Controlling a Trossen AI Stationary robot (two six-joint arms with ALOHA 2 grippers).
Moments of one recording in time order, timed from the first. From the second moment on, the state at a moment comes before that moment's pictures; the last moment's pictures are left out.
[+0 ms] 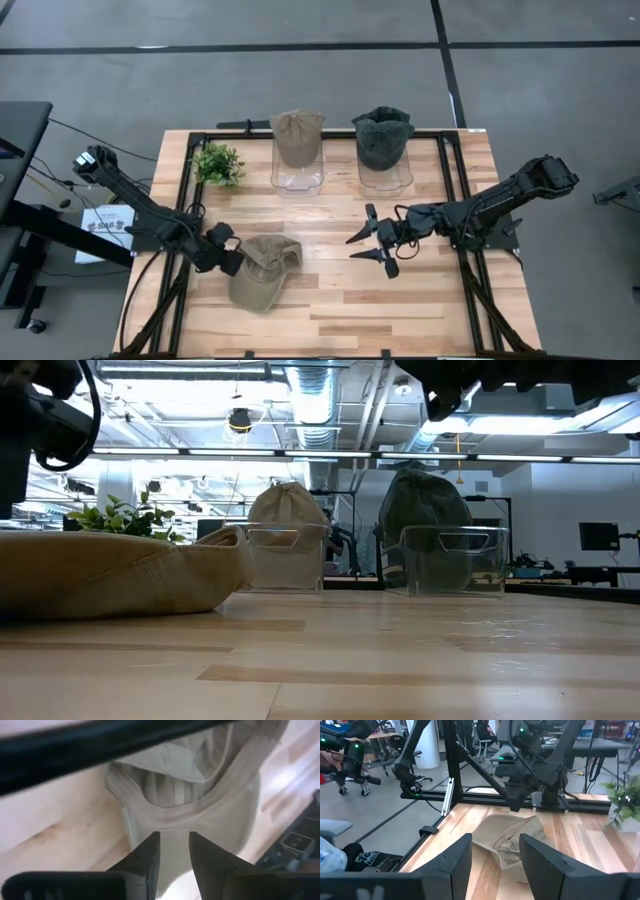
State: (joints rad) left arm -0.69 0.93 0.52 -0.63 -0.20 -1.68; right arm 0.28 1.26 0.58 0.55 -0.03 0.00
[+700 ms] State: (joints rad) left arm -0.68 1.07 0.52 -0.66 -0.16 -1.68; right arm 0.37 1.26 0.58 0.55 -0.03 0.05
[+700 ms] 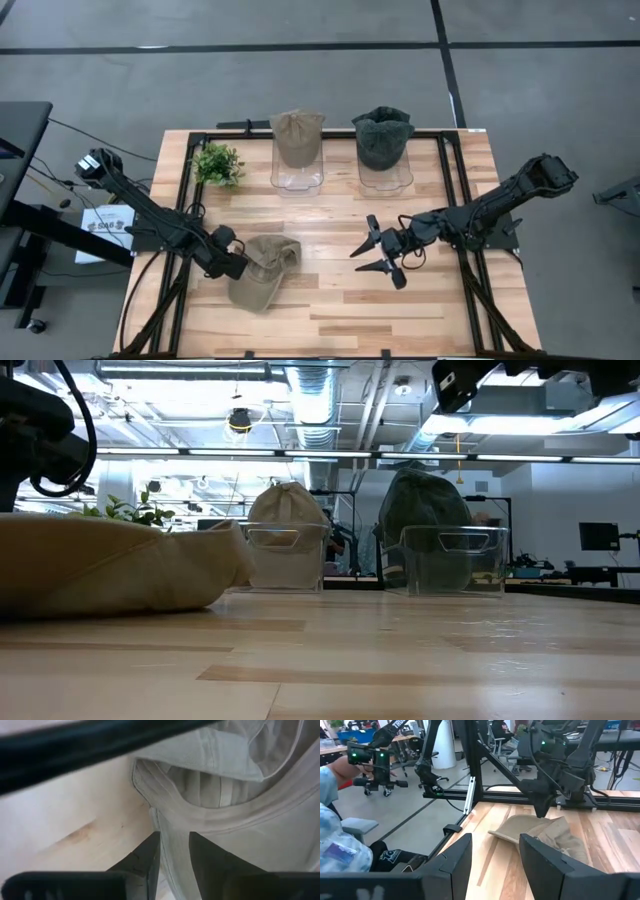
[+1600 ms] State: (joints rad) left arm -0.69 1.09 0.52 -0.65 -0.16 -1.66; right arm 0.40 1.26 0.58 0.54 -0.03 0.10
